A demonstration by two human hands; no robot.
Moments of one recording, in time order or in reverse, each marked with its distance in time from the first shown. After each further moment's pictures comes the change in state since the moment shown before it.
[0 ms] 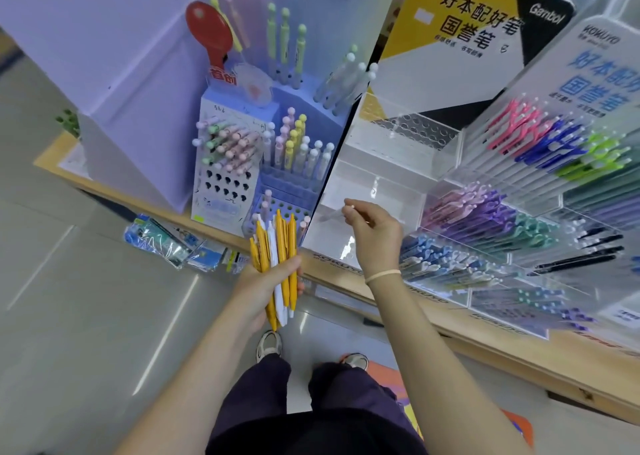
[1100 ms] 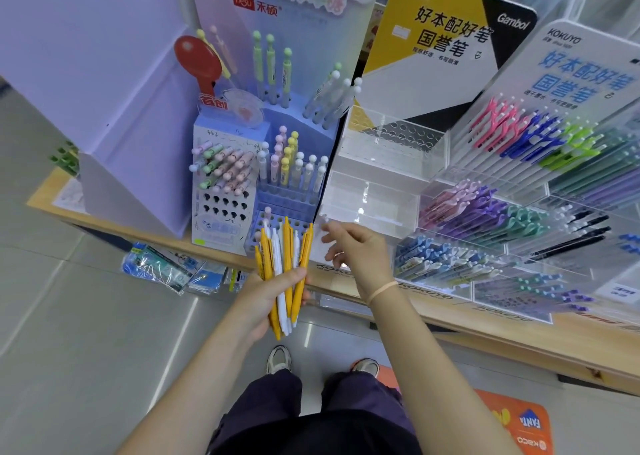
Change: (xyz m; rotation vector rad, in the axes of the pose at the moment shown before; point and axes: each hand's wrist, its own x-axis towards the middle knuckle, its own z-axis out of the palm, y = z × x) left_hand 0.004 0.021 -0.007 0.078 -0.171 -0.030; right_hand -0.024 -0.023 0.012 0.322 -0.176 0.312
